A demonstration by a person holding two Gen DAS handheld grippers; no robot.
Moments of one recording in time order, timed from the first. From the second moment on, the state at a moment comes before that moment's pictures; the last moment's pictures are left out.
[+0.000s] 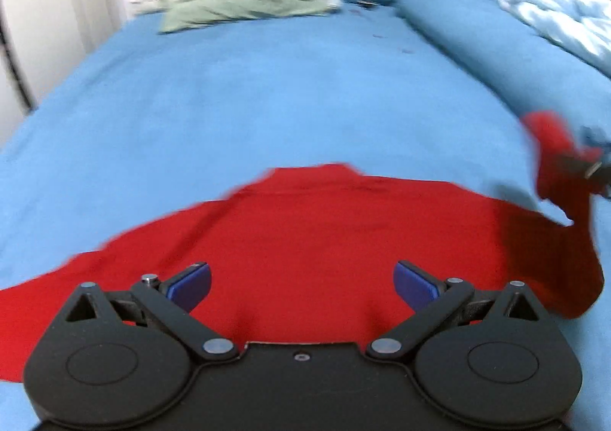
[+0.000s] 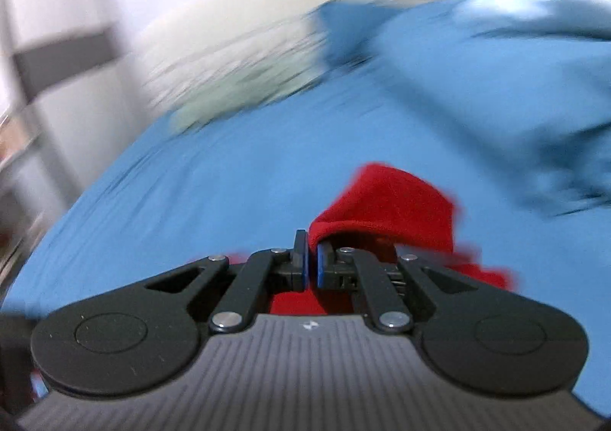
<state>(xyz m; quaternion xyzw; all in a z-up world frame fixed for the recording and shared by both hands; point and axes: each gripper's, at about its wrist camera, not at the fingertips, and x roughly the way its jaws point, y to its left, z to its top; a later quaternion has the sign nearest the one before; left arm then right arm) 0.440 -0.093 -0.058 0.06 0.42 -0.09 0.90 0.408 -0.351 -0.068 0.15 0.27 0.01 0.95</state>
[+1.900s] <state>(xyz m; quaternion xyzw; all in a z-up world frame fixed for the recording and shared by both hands) 0.457 -0.018 -0.075 -0.07 0.33 0.02 0.94 0.360 -0.350 -0.165 0.03 0.44 -0.10 0.89</state>
